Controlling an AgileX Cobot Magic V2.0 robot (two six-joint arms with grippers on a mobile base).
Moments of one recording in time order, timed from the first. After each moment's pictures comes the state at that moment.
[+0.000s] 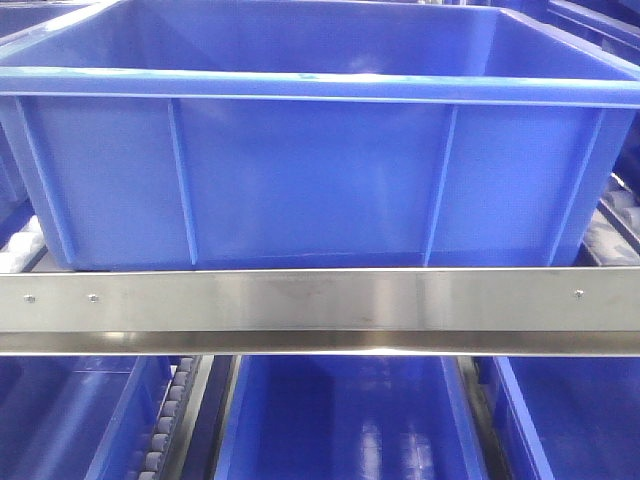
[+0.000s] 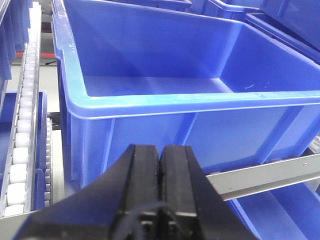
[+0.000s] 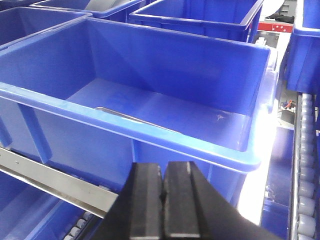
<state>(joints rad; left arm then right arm) -0.47 0.42 -0.21 0.38 -0.08 -0.50 0.41 0.37 -0.28 -0.37 0.03 0.38</state>
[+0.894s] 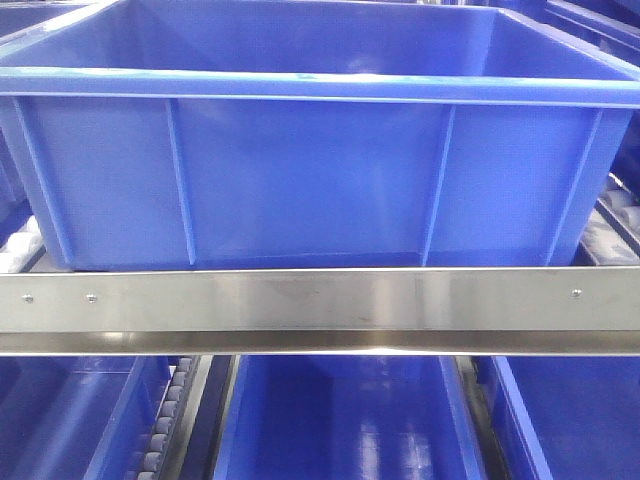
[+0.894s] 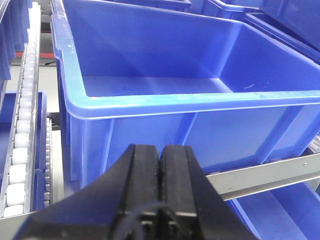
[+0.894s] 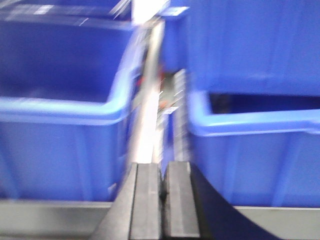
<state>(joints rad) -0.47 0.42 -0.21 0.38 -0.08 -0.50 -0.06 0.09 -0.04 -0.16 -0.02 0.20</state>
